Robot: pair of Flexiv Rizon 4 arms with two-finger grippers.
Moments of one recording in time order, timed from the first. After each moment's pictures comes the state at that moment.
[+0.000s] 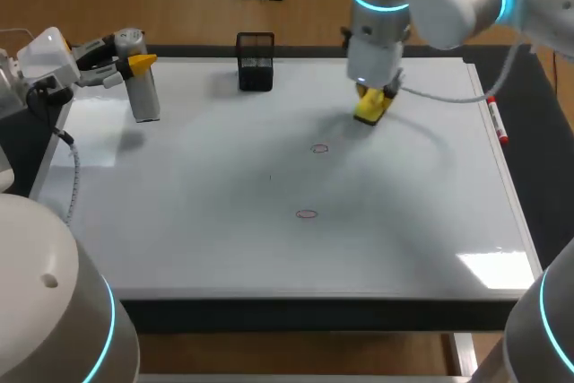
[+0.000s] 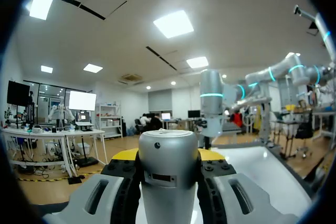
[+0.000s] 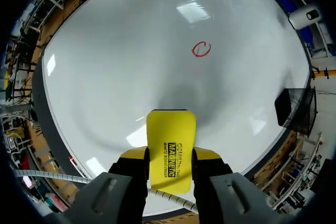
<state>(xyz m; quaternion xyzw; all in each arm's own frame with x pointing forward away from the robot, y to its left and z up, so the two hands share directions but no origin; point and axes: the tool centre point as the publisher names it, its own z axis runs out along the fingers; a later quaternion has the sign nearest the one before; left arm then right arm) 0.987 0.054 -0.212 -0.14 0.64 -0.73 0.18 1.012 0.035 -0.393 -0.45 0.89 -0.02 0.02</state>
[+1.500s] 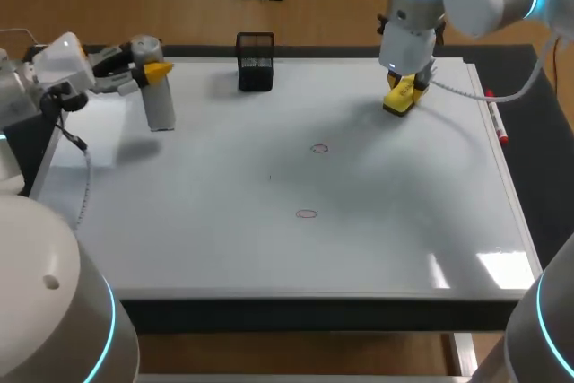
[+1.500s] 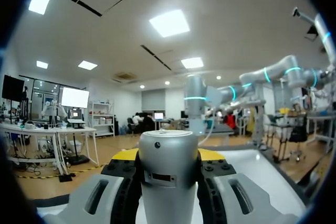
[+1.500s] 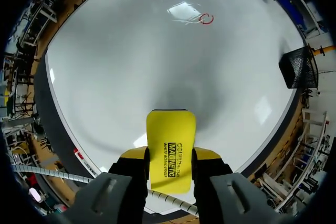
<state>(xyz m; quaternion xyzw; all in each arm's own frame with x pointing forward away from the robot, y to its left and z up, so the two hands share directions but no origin) 0.964 0.017 -0.217 -0.12 0.65 -0.74 0.15 1.037 -0.025 -0.397 -0.41 0.91 -0.01 0.01</state>
